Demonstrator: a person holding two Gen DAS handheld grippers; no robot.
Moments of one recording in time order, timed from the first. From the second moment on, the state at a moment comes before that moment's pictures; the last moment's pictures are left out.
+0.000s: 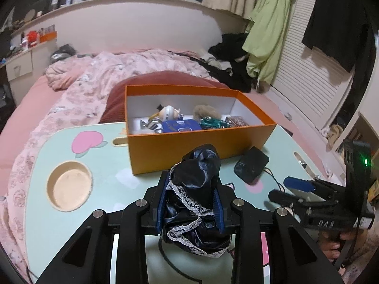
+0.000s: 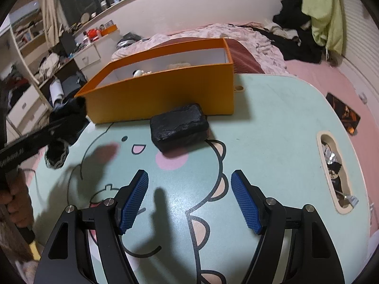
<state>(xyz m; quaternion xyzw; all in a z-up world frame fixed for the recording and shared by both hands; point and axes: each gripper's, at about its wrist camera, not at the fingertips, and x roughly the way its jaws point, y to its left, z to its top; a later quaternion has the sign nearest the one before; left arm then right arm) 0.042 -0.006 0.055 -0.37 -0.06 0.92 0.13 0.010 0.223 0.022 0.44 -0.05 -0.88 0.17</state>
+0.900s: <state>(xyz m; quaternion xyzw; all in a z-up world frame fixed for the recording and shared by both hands) 0.049 -0.010 0.063 -0.35 -0.07 0.93 0.13 -0.039 0.175 0.019 0.44 0.06 -0.87 0.19</state>
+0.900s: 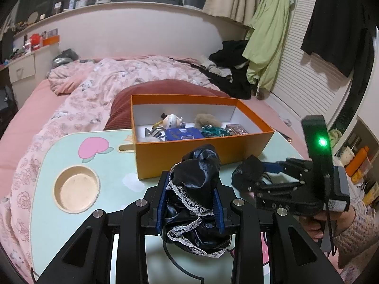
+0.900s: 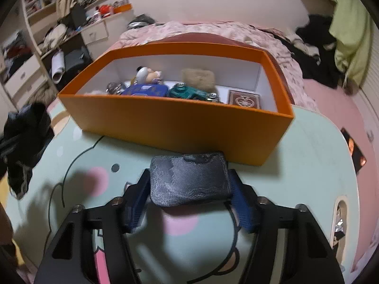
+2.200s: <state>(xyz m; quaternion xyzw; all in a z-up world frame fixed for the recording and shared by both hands) -0.053 0.008 0.109 -0.30 -0.06 0.95 0.12 -0.101 0.194 0.091 0.35 -0.06 -0.92 0.18</state>
